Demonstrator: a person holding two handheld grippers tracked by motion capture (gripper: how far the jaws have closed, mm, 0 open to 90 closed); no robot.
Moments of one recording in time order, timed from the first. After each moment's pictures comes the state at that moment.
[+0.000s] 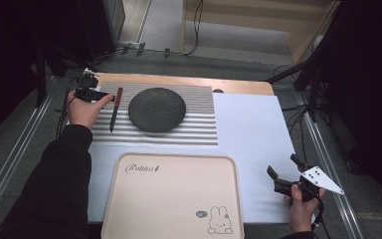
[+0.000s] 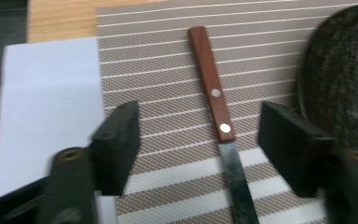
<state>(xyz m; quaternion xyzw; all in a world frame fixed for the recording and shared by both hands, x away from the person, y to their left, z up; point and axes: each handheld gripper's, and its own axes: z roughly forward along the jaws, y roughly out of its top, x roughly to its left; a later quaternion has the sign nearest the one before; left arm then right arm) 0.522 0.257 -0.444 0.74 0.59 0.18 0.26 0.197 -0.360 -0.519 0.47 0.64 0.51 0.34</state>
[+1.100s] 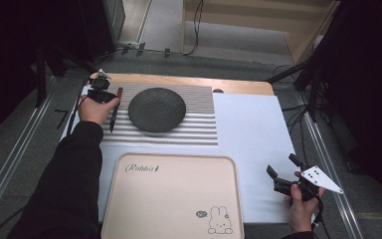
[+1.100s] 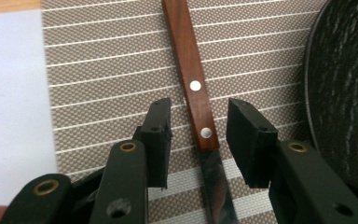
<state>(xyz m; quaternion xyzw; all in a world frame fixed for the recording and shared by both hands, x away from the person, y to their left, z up) 0.541 0.233 -0.466 0.76 0.59 0.13 0.23 0.199 -0.359 -0.520 0.47 0.64 0.51 0.34</state>
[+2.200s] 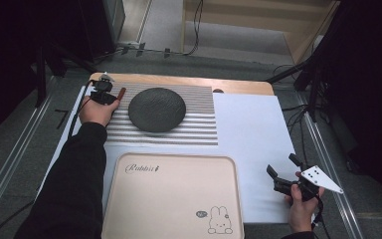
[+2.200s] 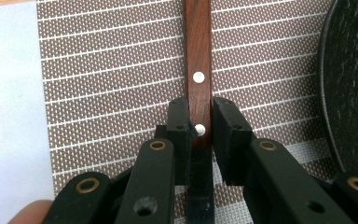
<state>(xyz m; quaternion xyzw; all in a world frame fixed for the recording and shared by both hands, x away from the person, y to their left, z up) 0.539 0.226 -0.473 0.77 0.59 0.15 0.20 0.199 -0.359 -0.520 0.47 0.64 0.51 0.34</state>
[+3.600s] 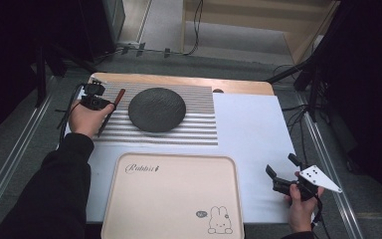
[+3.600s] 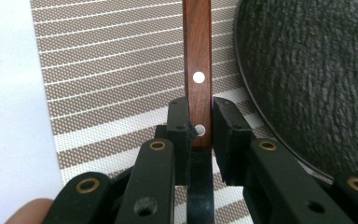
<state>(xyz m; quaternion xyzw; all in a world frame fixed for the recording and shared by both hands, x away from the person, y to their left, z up) 0.490 0.238 -0.441 0.78 0.56 0.12 0.26 0.200 -0.357 -0.520 0.47 0.64 0.50 0.34</state>
